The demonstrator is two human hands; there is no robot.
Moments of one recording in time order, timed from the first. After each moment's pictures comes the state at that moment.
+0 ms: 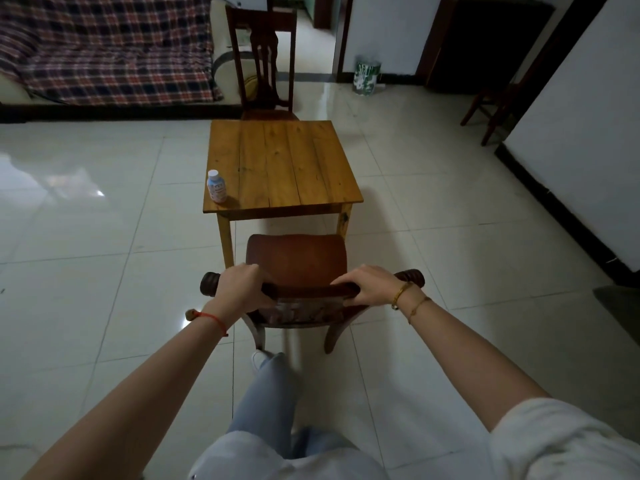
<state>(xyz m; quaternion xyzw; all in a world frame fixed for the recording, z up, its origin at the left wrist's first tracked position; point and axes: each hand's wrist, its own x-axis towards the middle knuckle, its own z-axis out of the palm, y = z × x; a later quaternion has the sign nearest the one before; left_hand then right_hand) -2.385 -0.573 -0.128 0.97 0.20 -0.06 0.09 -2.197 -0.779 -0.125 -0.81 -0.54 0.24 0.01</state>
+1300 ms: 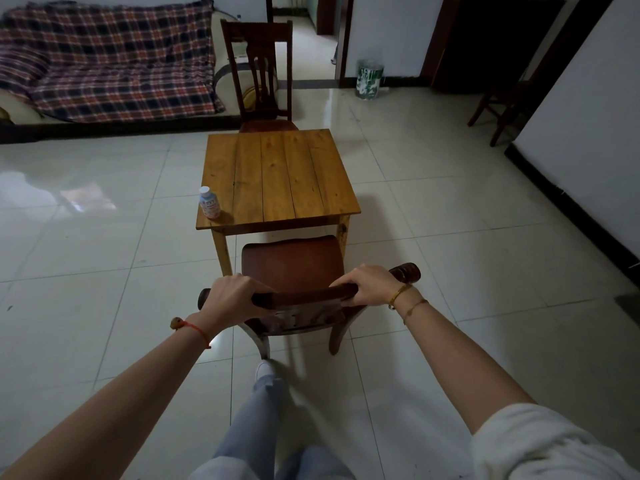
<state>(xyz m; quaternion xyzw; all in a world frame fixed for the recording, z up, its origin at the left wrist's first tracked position) -2.334 -0.571 -0.123 0.99 0.13 0.00 0.08 -2.112 -0.778 -0.134 -0.80 -0.55 0.24 0.04</state>
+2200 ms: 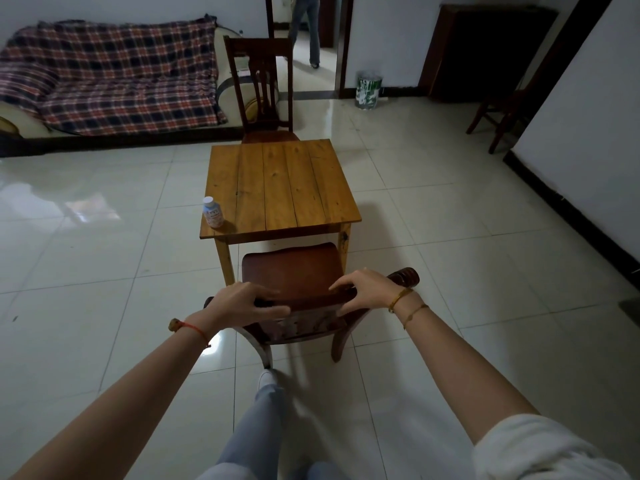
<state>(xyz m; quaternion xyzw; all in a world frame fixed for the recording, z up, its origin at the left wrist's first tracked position) -2.331 -0.562 -0.118 0.95 0.16 -0.09 0.25 -2.117 -0.773 -0.120 -0.81 -0.50 0.29 0.09</state>
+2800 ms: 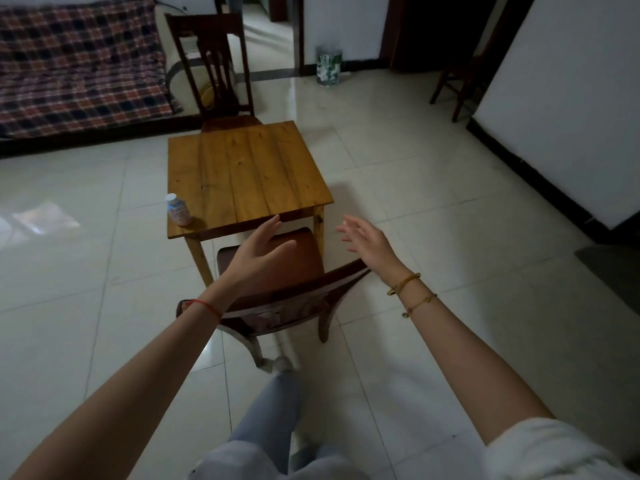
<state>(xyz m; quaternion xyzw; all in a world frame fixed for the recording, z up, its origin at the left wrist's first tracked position) -2.266 -0.600 -0.083 0.79 0.17 0.07 0.58 -2.120 -0.807 -0.083 -0.76 -0.24 0.23 0.56</state>
